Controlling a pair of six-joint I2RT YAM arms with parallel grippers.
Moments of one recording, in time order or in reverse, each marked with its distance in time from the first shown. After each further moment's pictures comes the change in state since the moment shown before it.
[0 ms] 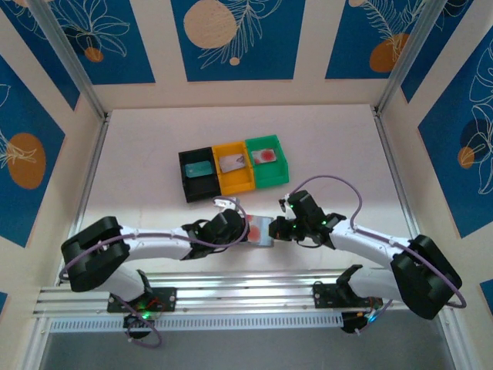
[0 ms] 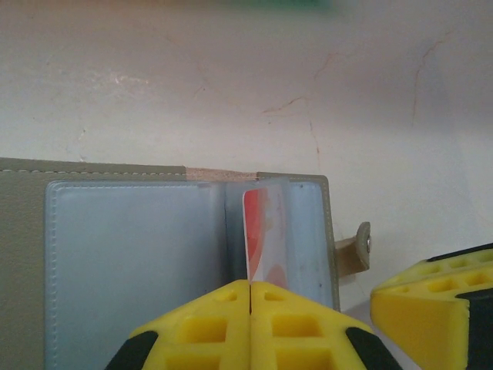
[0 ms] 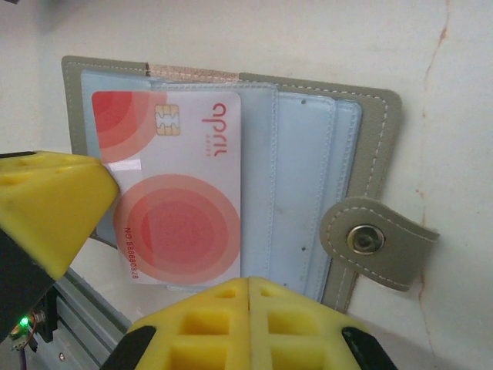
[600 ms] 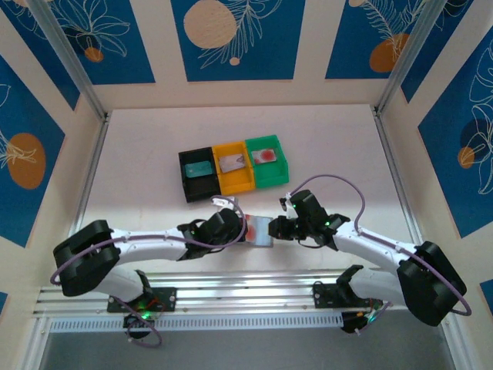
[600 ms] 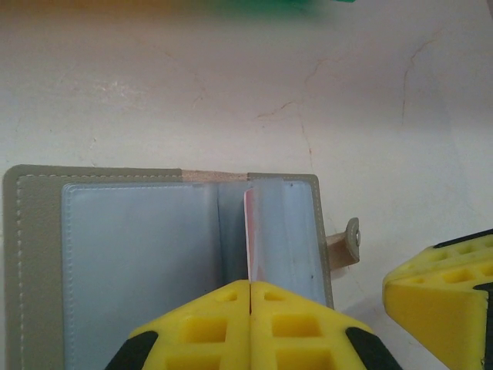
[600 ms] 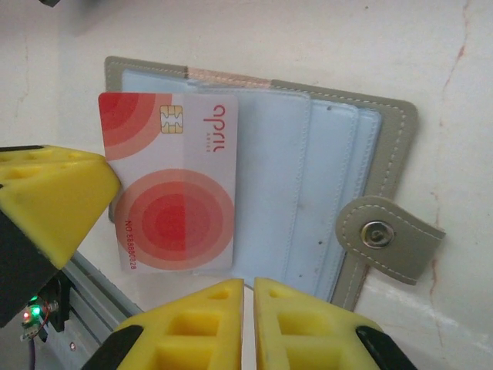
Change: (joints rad) left arm 0.001 -0.061 -0.003 -0.051 -0.006 0.032; right arm -0.005 -0.048 -0.001 -0.013 -0.022 -0.023
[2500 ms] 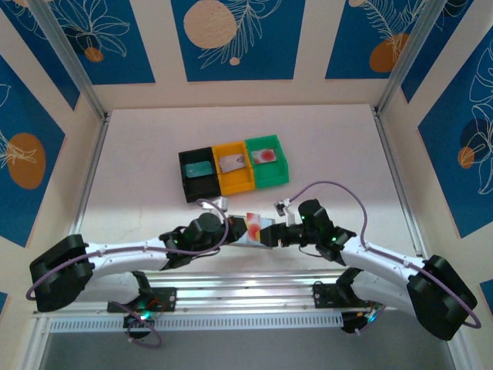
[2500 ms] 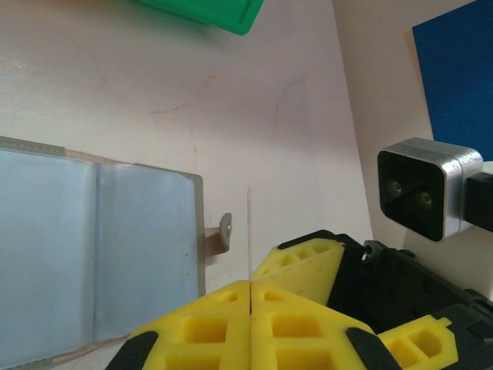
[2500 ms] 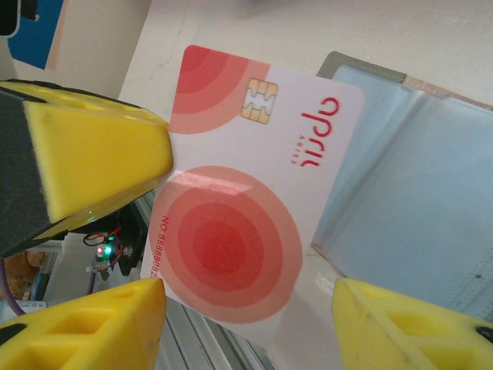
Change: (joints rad) left arm -0.002 -0.193 -0.151 0.231 0.117 -0.208; right arm 0.048 -0.132 -0.170 0.338 -0.173 -0.053
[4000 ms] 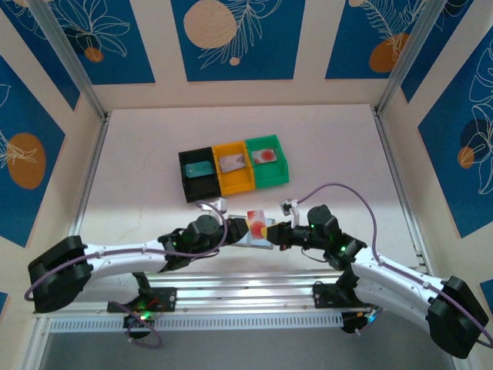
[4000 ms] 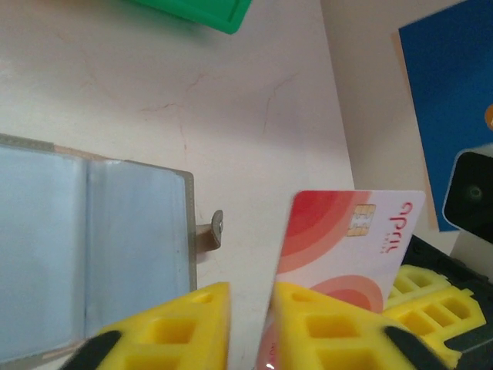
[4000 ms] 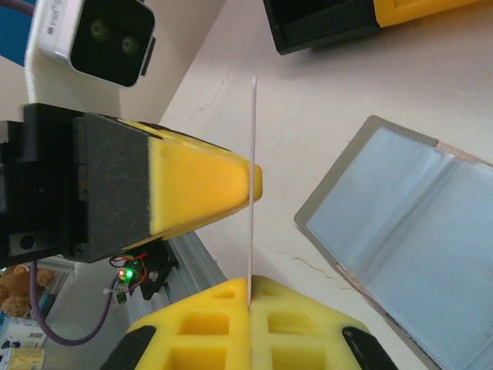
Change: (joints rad) left arm -0.010 -0.031 -0.024 0.010 -0.005 0.012; right arm 0.045 -0.212 -0.047 0.021 0.090 0.030
